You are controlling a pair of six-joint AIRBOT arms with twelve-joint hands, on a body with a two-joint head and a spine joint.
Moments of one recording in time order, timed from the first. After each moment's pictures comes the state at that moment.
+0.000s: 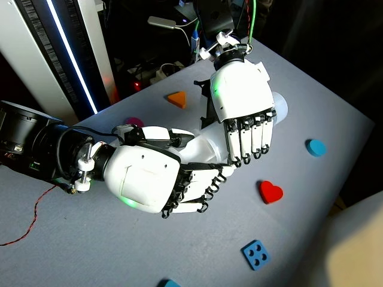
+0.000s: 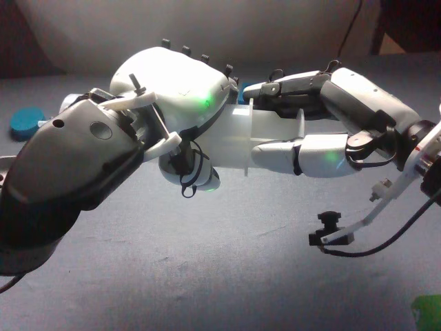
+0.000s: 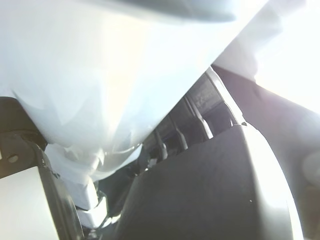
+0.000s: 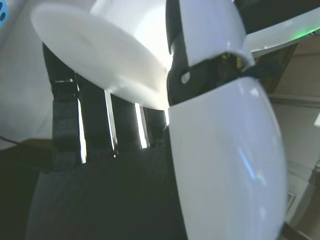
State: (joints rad) left arm 0.46 -1.09 0.85 -1.09 -0.63 2.24; right arm -0.71 -1.16 0.99 -2.54 -0.79 2.55
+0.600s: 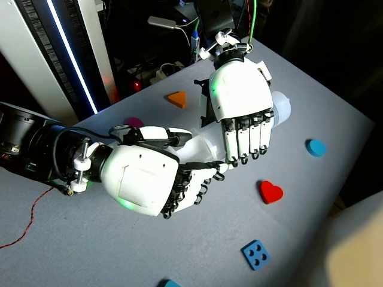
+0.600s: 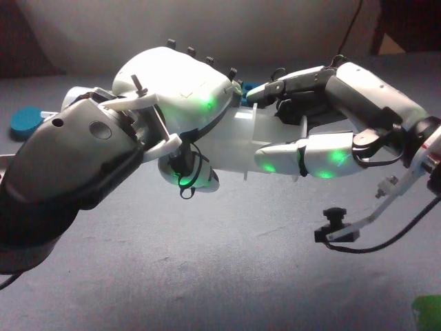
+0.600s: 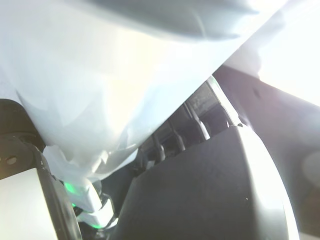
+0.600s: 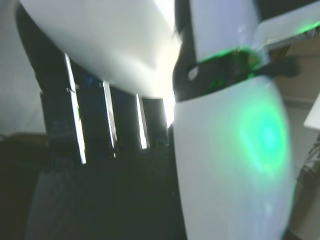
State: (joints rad) left arm 0.46 -1.09 0.85 -1.08 -0.61 2.24; right arm -0.71 -1.14 0.98 -2.56 -0.82 2.53
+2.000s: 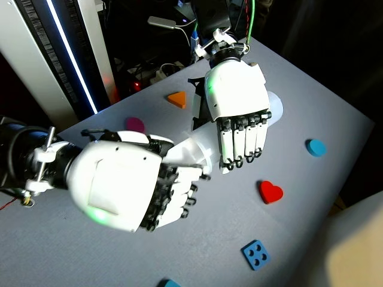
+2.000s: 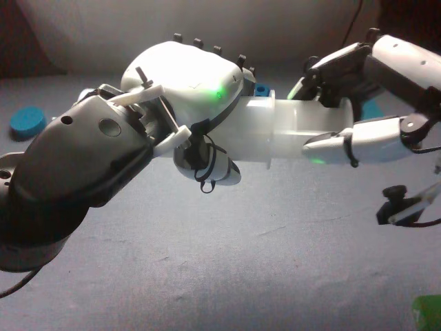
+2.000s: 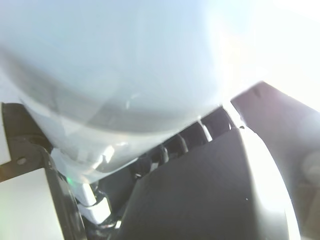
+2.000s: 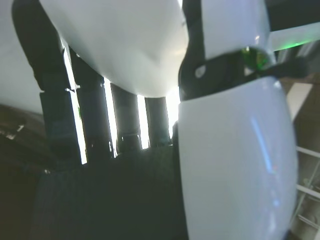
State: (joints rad) left arm 0.45 -1.10 0.85 -1.07 -0.62 2.19; right arm -0.68 -0.97 0.95 -2.66 -0.74 2.33
